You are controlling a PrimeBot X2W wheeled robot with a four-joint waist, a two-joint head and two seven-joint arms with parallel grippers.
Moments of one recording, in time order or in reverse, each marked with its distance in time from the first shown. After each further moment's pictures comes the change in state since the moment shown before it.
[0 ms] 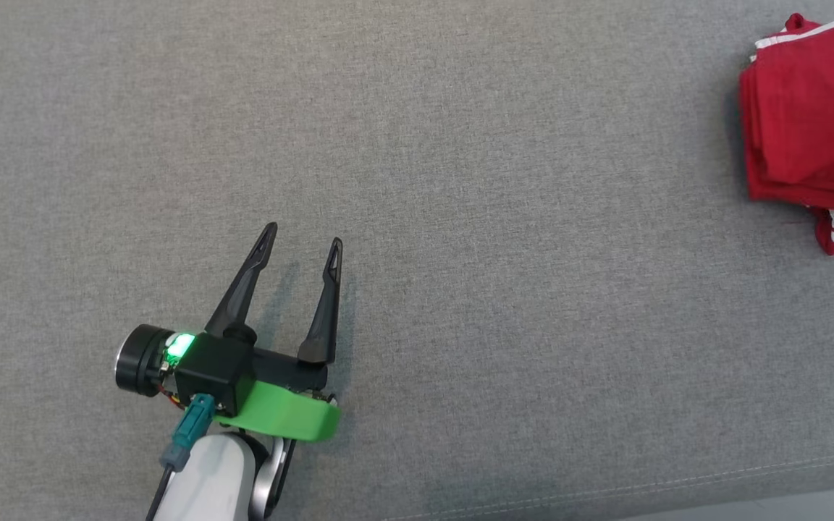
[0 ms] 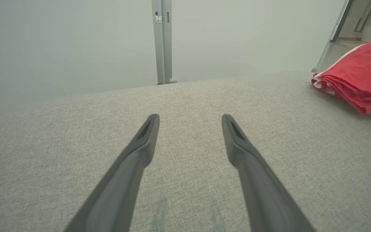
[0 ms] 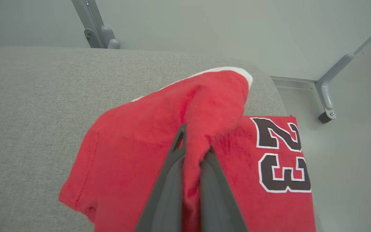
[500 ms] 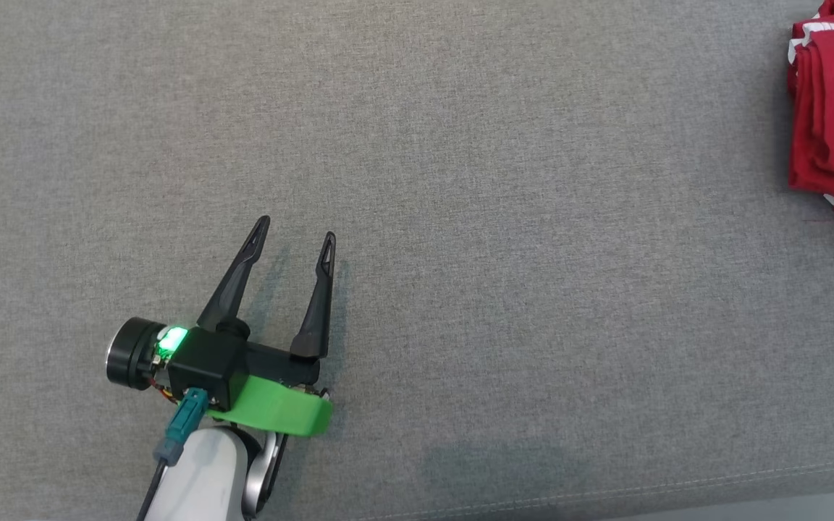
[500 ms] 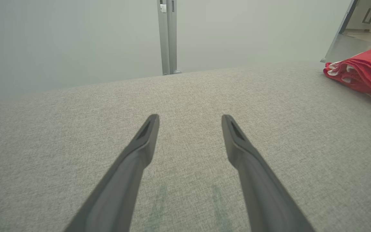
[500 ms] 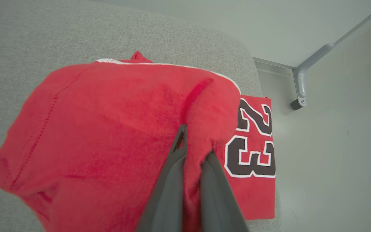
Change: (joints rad) left arm -0.014 0.001 0.026 0.004 0.020 -0.026 0.000; right arm -0.059 -0.073 0.097 0.094 -0.044 0.000 0.026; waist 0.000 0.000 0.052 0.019
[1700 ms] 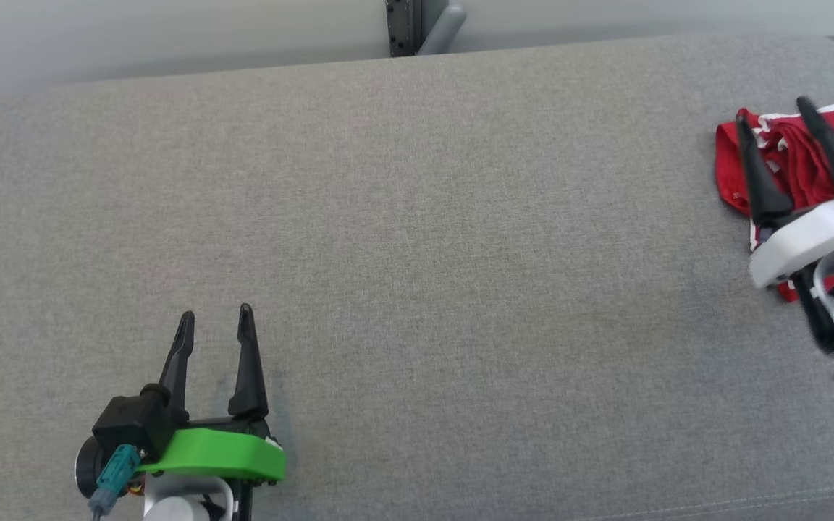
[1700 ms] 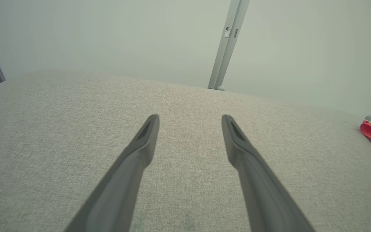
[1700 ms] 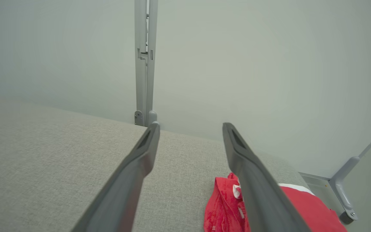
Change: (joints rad) left arm 0.139 0.001 0.096 0.076 -0.235 0.122 0.000; right arm 0.201 0.506 -0.416 -0.035 -0.562 0.001 -0.296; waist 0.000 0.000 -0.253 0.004
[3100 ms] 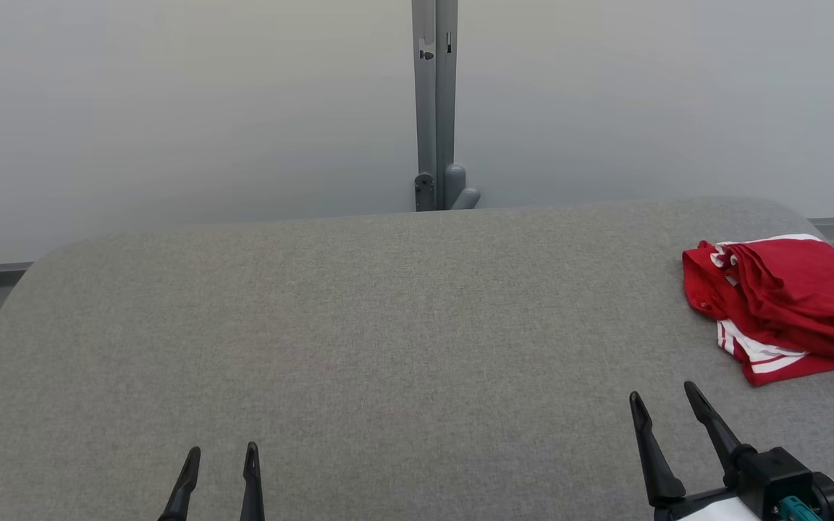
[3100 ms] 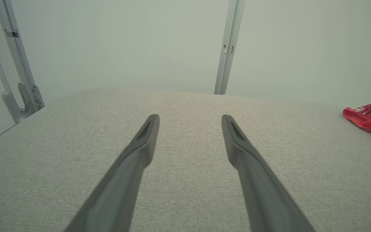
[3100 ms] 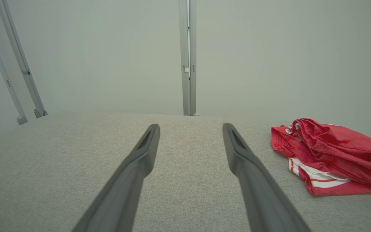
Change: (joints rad) left arm 0.303 -0.001 0.047 -0.035 0.112 -0.055 0.000; right arm 0.826 0.451 -0.260 -0.498 -0.340 -0.001 -0.001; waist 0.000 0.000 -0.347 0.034
